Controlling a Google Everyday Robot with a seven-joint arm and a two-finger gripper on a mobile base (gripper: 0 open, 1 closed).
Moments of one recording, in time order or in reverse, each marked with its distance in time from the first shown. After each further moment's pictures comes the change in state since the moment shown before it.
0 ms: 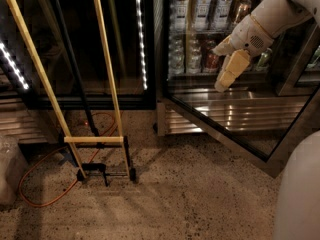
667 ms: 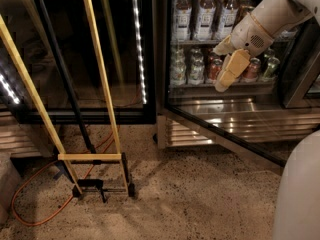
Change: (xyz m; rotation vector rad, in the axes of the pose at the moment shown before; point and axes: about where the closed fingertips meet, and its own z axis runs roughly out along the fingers) arm 0.000 0.000 0.000 0.000 0.000 0.000
